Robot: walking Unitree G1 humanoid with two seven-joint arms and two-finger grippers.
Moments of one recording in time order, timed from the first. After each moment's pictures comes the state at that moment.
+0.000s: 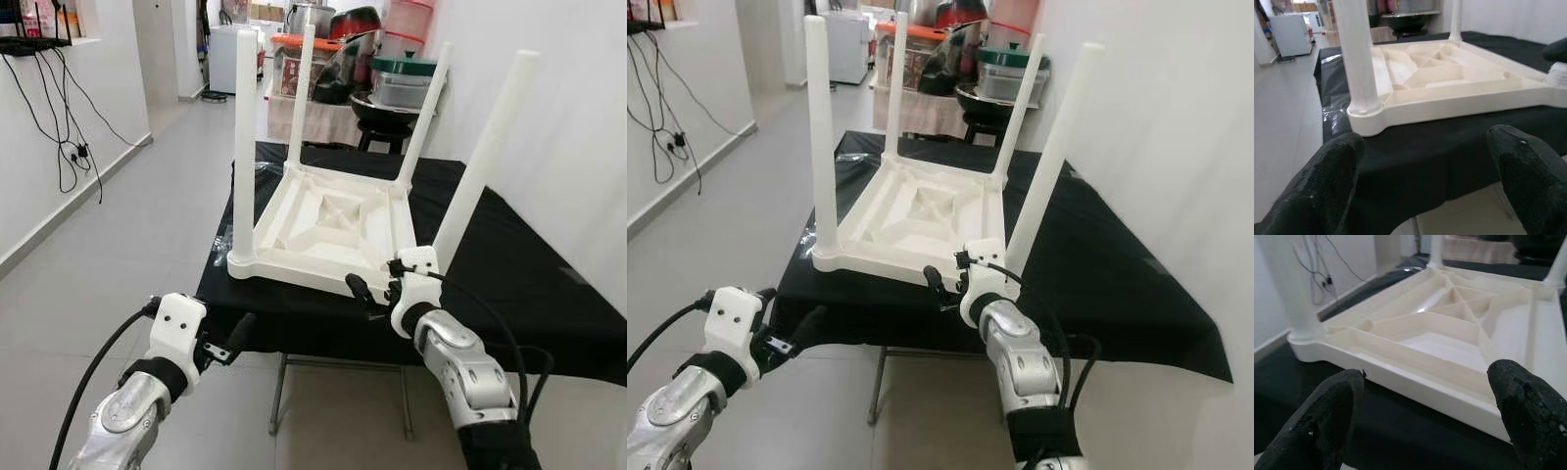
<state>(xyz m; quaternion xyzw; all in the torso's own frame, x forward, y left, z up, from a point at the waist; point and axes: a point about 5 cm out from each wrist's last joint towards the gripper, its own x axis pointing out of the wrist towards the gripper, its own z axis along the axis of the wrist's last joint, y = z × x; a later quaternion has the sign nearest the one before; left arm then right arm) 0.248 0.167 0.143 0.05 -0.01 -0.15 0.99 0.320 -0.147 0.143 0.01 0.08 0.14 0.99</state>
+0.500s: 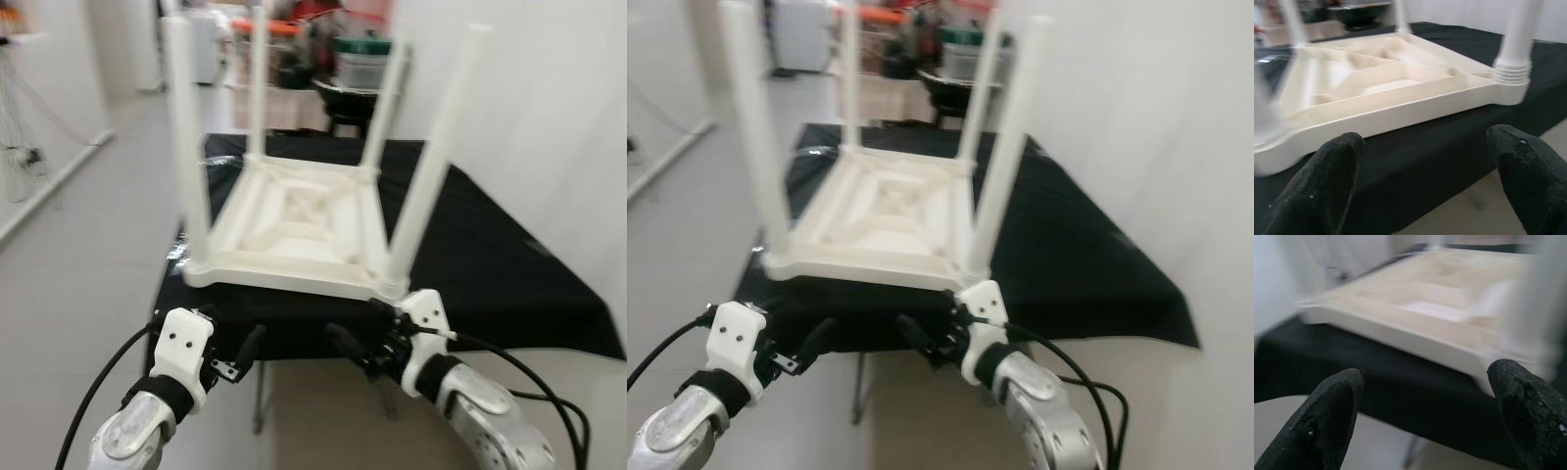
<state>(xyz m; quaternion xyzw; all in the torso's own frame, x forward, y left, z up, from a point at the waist) 0.228 0.160 0.140 0.05 -0.02 -0.15 0.99 0.262 -0.153 0.136 0.01 0.07 0.26 0.96</state>
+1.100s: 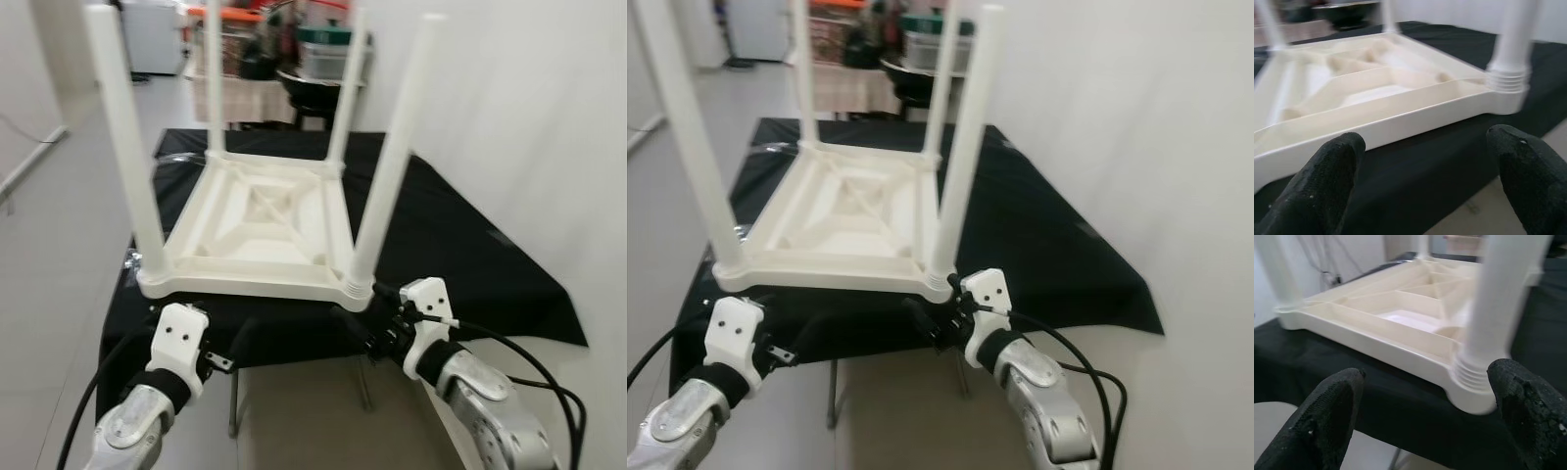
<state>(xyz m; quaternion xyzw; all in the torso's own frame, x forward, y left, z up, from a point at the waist) 0.240 0.162 0.136 0.06 -0.01 -0.15 0.99 0.275 -0.151 0.136 0.00 0.05 0.28 0.96</state>
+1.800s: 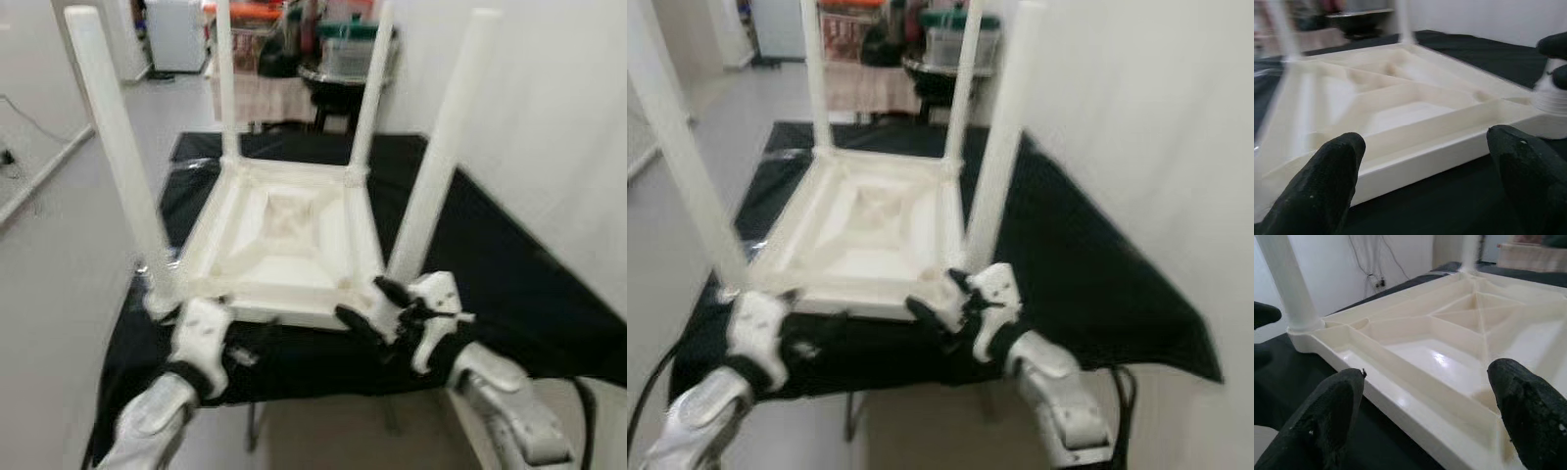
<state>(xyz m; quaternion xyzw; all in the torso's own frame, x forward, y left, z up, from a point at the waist) 0.242 0.146 0.139 0.06 -0.03 -0.20 0.98 0.276 -0.159 0.136 0.00 0.03 0.32 0.95</state>
